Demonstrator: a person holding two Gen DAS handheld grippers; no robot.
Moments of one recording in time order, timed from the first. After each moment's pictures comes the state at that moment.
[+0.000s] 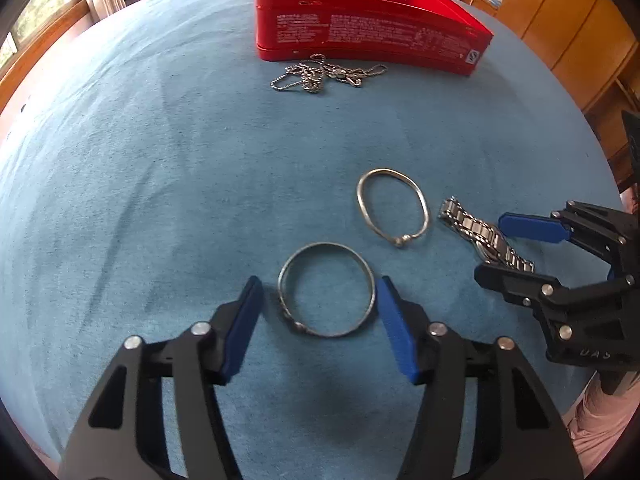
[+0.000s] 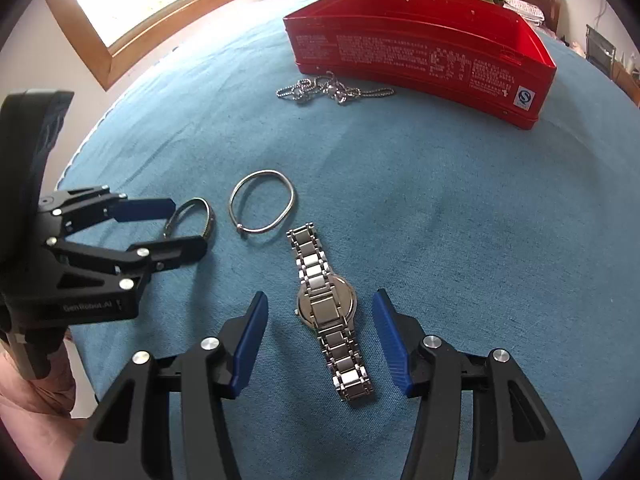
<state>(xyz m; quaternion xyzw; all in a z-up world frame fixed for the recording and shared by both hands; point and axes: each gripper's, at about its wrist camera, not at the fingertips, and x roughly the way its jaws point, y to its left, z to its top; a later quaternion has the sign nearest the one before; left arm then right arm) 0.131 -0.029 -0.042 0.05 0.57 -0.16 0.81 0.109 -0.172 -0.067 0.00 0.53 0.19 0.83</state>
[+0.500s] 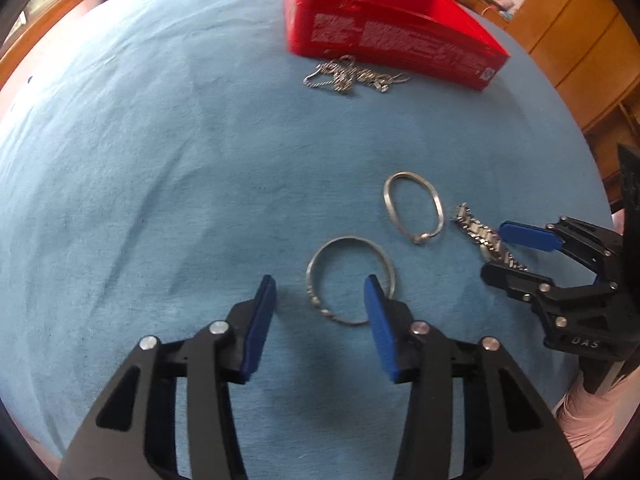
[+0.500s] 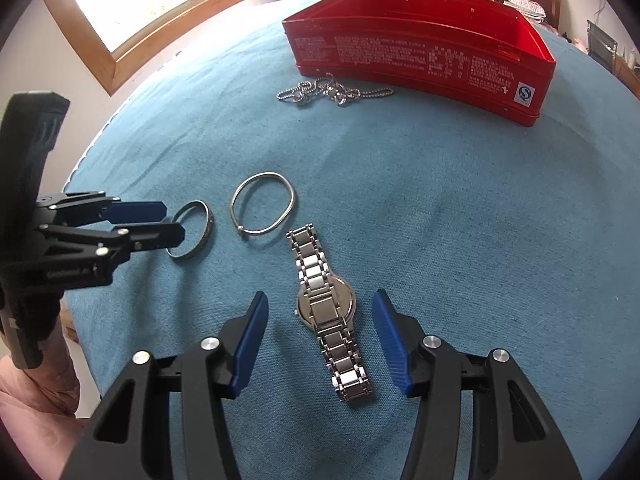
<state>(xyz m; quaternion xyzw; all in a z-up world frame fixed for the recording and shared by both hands) 0.131 0.001 -0.039 0.01 0.59 -0.15 0.80 0.106 -0.177 -0.067 0.01 0.52 0.20 0.83</state>
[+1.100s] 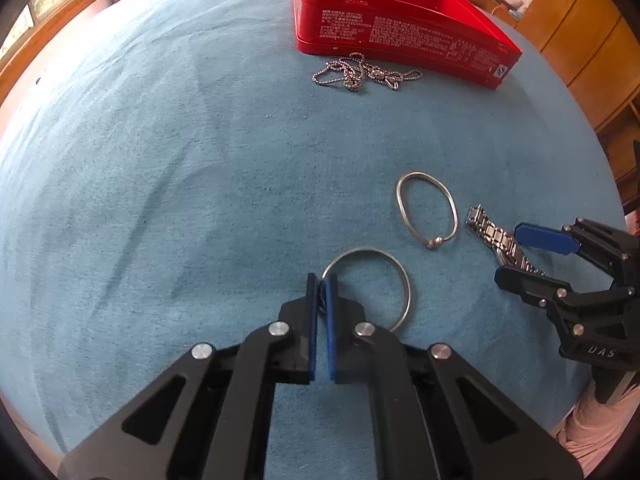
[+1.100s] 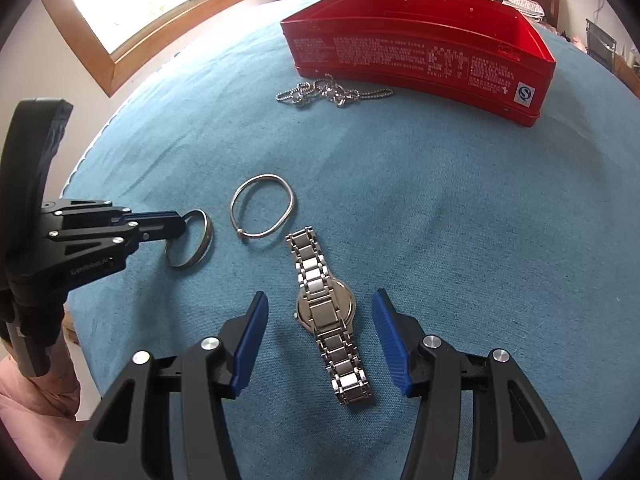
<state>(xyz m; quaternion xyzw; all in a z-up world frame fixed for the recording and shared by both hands) 0.131 -0.007 -0.043 0.02 0.58 -0.13 0.80 0.107 -0.174 -0.066 0.00 0.53 0.20 0.83</state>
